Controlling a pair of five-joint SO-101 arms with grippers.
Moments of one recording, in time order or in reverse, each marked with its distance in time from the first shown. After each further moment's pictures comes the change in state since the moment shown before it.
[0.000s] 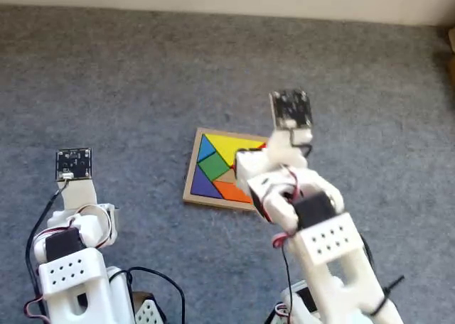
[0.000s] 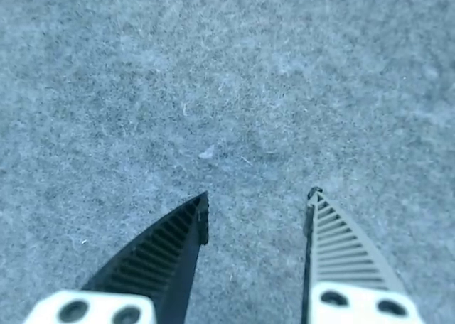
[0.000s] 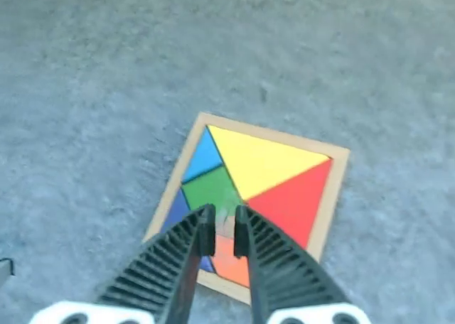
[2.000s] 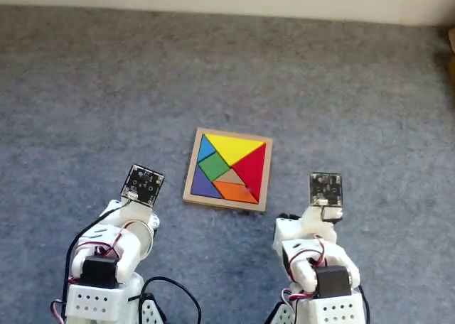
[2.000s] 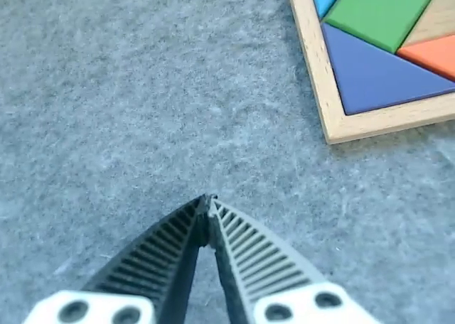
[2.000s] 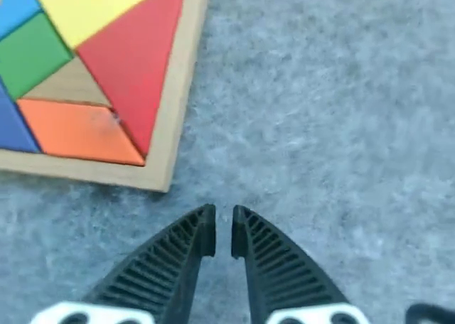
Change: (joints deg) left arm 28.8 -32.5 15.4 6.0 -1.6; right arm 16.6 -53.5 45.0 17.5 6.2
